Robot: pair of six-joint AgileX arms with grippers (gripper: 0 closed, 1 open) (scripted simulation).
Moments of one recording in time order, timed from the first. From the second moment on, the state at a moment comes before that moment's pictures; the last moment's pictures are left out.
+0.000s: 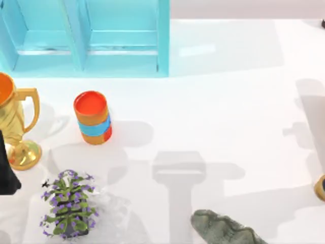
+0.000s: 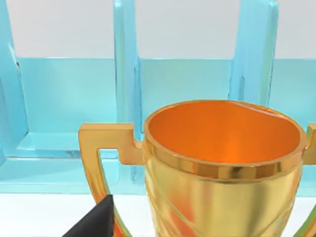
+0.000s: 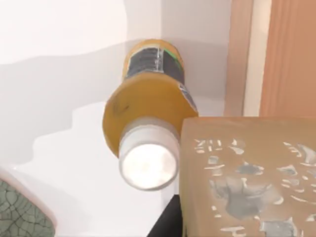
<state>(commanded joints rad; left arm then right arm) 0.00 0.00 0.00 0.00 0.00 0.00 0.00 1.54 1.41 -1.44 0.00 0.01</state>
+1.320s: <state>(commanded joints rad) 0.00 0.00 0.00 0.00 0.00 0.00 0.29 2.08 2.10 -1.32 0.01 0.32</state>
